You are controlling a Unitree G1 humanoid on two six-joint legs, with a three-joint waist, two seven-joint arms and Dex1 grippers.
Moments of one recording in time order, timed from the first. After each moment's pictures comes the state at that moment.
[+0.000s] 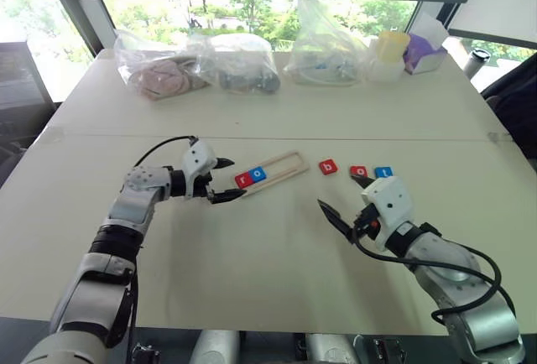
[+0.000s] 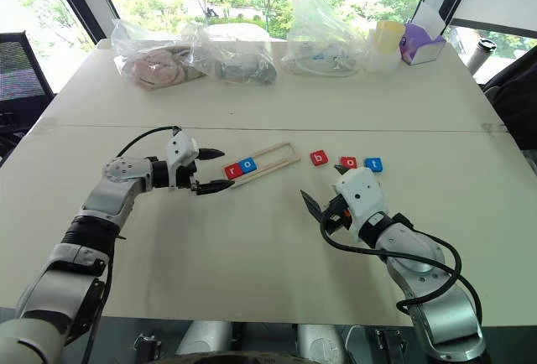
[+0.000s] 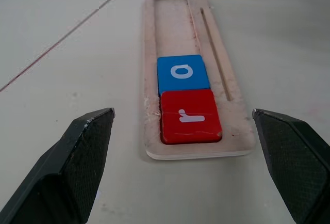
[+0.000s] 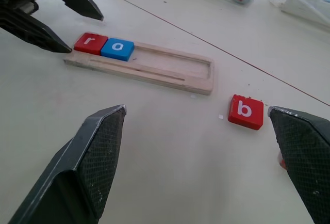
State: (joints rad) left arm -0.63 0.50 -0.15 0.56 -0.17 0.01 -1.12; right arm 0.10 -0.50 -0.01 -0.71 0.22 0.58 0.39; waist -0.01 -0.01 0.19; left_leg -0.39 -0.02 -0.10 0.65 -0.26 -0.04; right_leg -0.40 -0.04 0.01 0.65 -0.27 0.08
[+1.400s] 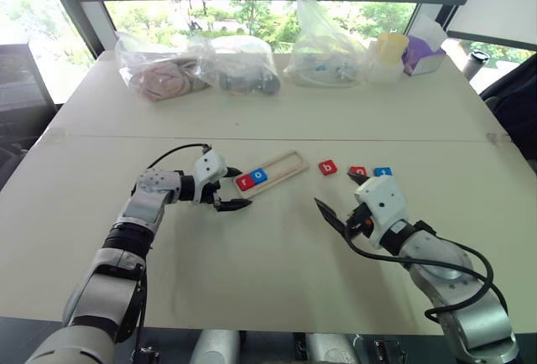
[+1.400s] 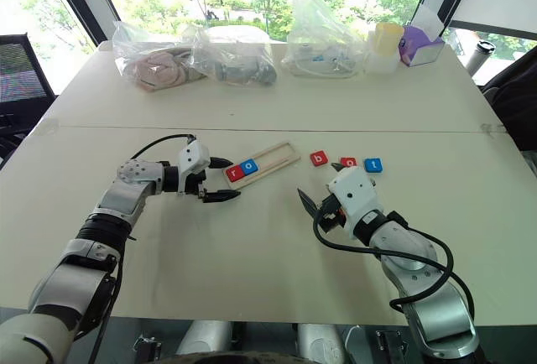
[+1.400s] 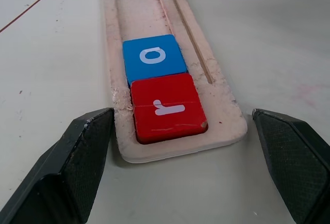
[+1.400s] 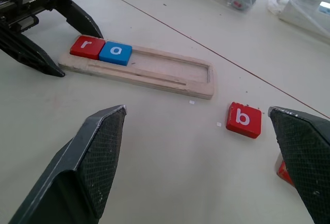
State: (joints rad) left arm -0.64 0.46 -0.17 0.62 -0.10 -0.02 -1.18; right arm 0.06 -0.50 0.03 -0.71 0.17 0.59 0.38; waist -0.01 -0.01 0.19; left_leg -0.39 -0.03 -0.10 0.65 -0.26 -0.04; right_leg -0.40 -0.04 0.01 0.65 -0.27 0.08
